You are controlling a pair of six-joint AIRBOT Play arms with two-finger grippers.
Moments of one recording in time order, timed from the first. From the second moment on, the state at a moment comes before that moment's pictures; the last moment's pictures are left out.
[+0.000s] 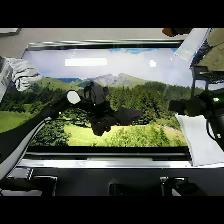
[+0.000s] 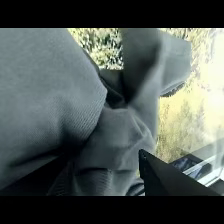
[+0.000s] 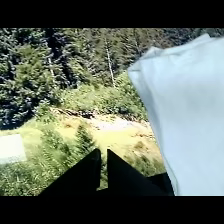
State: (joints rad) left arm -0.47 -1.59 1.31 0.91 -0.92 -1.82; right arm 0.18 -0.99 1.15 1.25 -1.33 -1.15
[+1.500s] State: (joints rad) left arm 0.03 -1.65 1.31 0.80 -0.91 -1.54; right arm -0.01 -1.64 1.13 2.38 -1.04 -1.72
